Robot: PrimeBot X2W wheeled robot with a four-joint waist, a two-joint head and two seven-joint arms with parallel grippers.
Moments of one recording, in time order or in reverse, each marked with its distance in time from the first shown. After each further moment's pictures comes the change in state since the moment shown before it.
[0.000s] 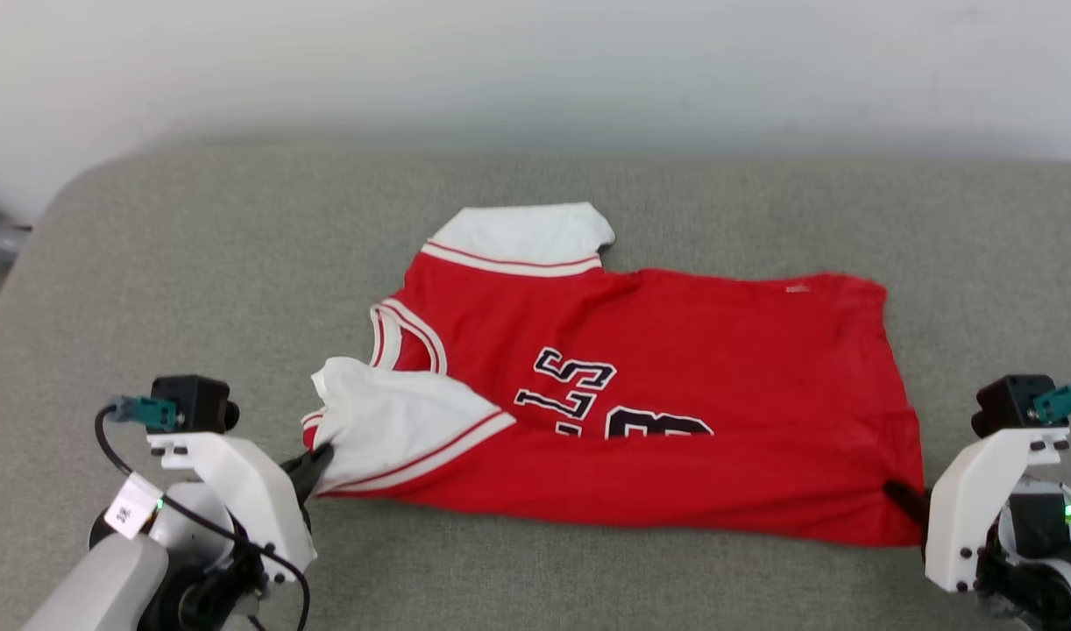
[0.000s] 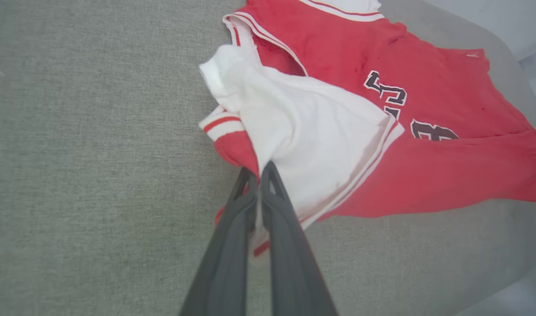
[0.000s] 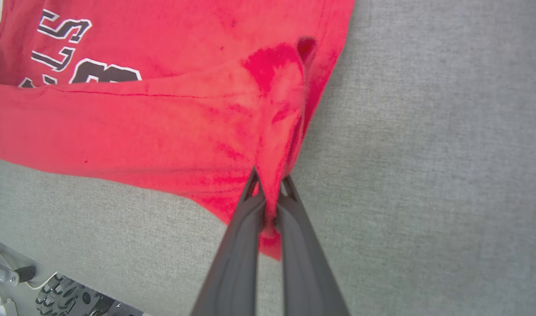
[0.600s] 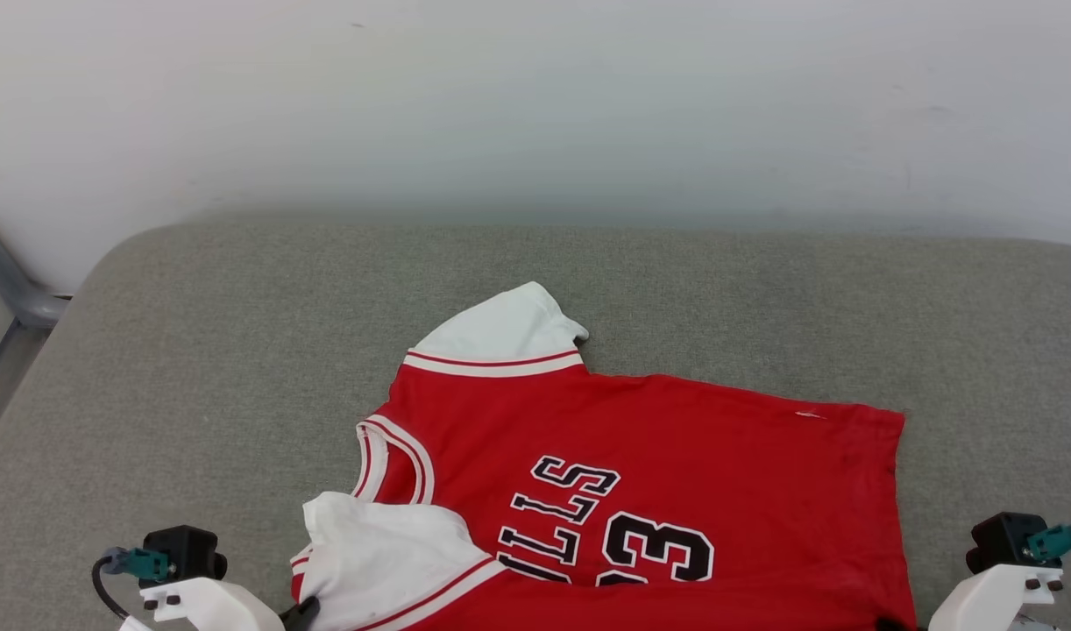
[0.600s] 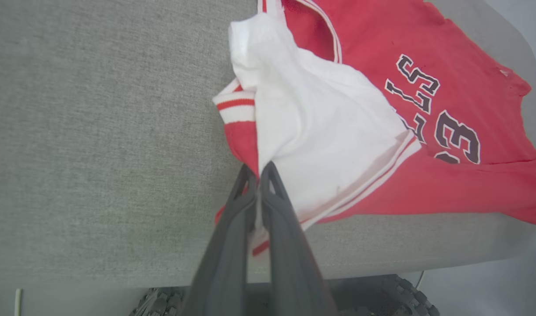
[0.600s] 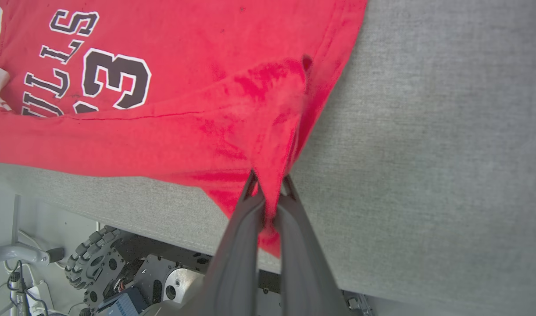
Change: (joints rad) left arm 0.300 0.035 0.023 -0.111 -0.058 0.117 -0.030; right arm 0.274 0.064 -0.050 -0.109 0.021 0.000 0.017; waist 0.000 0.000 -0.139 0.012
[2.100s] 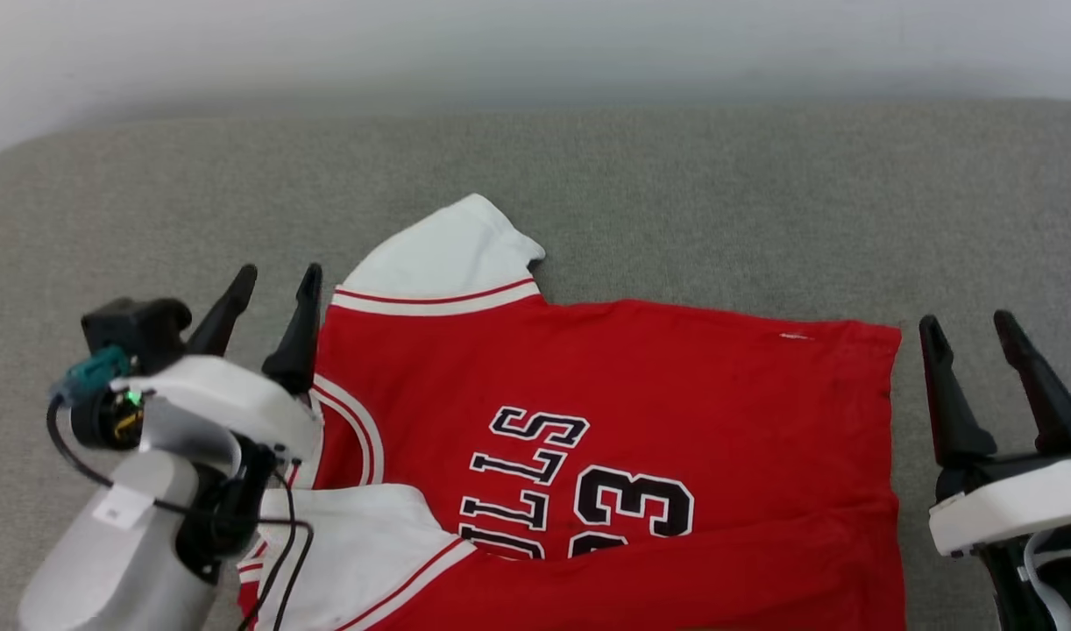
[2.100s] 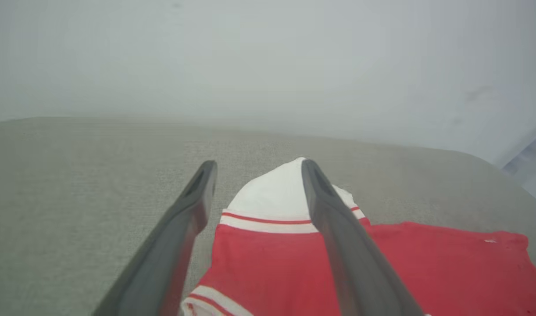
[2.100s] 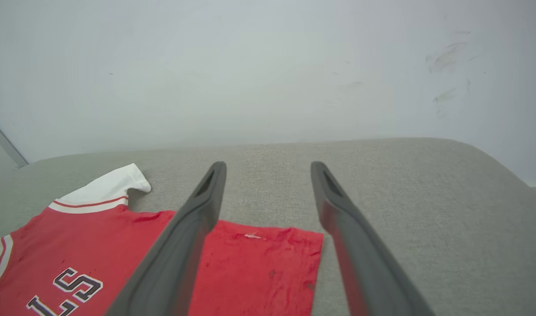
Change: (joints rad) left arm -0.419 -0.145 0.031 0.190 0.261 -0.120 -0.482; right arm -0.168 0.048 0.015 -0.138 -0.198 0.000 -0.834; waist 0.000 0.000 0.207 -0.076
